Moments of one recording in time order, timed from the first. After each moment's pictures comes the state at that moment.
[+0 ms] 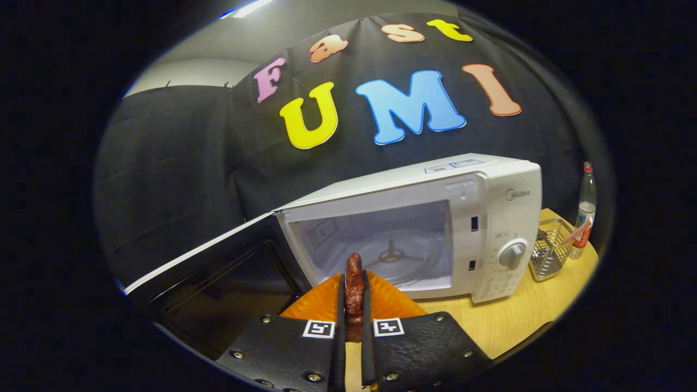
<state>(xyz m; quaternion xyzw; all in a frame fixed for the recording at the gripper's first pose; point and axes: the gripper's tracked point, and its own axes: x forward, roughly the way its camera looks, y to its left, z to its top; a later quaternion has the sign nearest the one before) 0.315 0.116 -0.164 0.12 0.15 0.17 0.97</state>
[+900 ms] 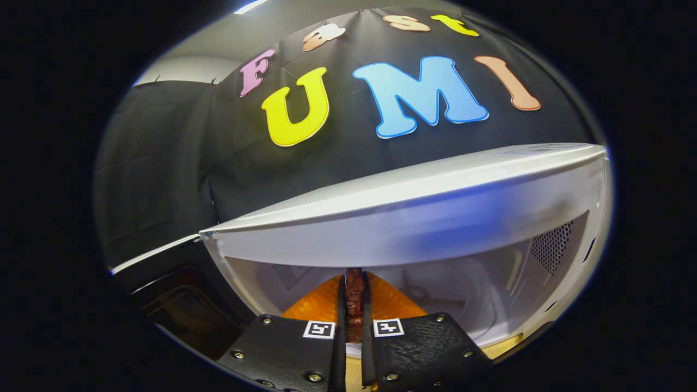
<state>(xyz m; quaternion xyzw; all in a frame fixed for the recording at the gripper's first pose) 0.466 0.154 -0.198 0.11 0.12 0.12 0.98</state>
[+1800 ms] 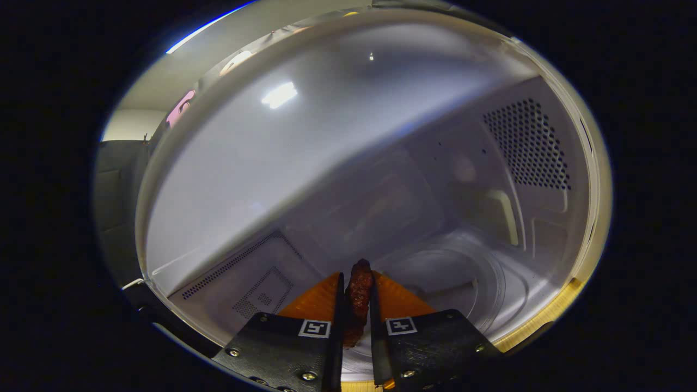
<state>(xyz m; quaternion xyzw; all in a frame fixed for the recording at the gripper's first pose) 0.509 0.139 -0.239 0.30 0.10 -0.01 0.95</state>
